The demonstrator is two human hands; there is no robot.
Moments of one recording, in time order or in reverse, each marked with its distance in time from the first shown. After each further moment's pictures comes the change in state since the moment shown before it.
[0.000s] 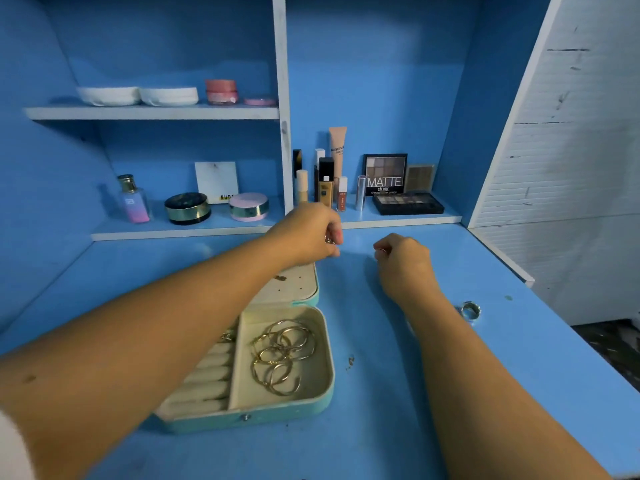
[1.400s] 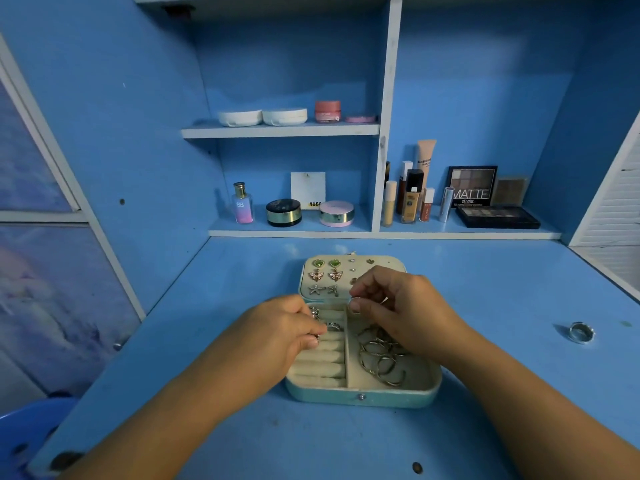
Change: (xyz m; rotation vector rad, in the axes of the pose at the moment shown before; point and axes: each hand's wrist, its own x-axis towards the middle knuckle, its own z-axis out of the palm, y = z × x) left_hand -0.220 -0.045 -0.041 0.017 0.082 -0.072; right_hand -0.099 -0.086 0.025 0.313 -0.406 -0.576
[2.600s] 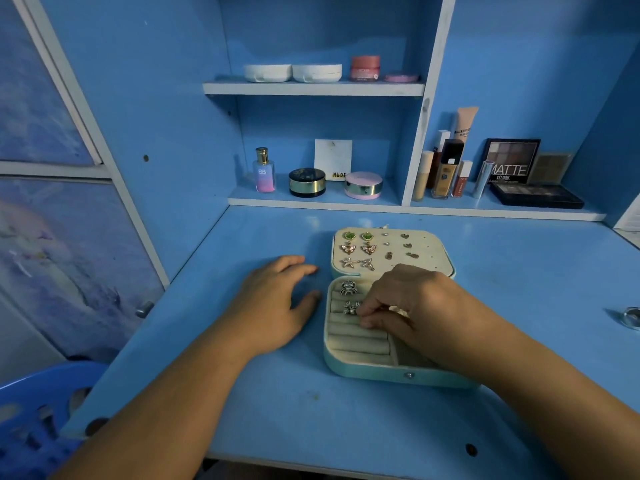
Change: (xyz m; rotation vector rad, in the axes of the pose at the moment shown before) left_hand 0.003 -0.062 0.012 0.042 0.037 -0.254; right_hand -0.008 -0.015 0.027 -0.361 -0.138 -0.401
